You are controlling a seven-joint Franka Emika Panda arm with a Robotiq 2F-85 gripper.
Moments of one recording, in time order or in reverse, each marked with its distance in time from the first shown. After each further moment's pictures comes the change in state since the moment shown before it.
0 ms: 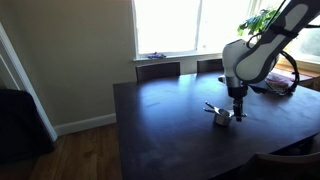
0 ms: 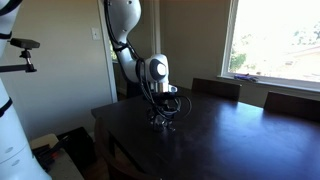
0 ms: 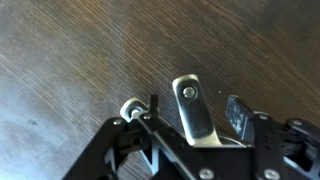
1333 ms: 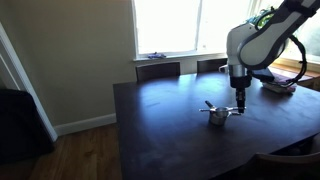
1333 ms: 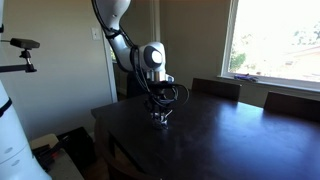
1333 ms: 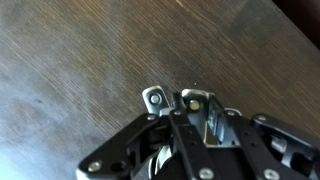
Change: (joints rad) arm -0.017 -0.150 0.042 -0.068 0.055 -0.057 -0.098
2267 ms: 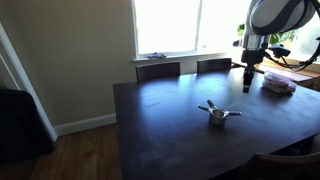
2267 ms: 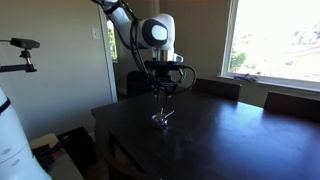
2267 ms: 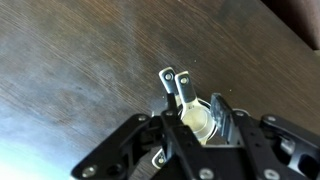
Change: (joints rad) arm -0.067 -0.214 -0.017 -0.023 0.222 -0.078 -0.160
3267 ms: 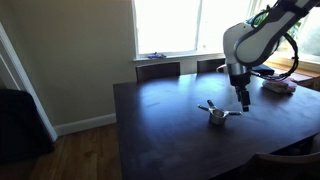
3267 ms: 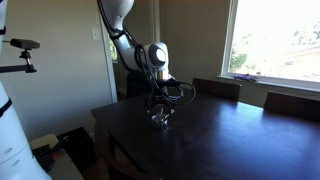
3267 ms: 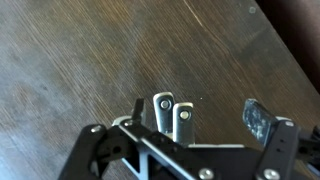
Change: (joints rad) arm 0.059 0.249 0.018 0.099 -0.268 -0.032 -0.018
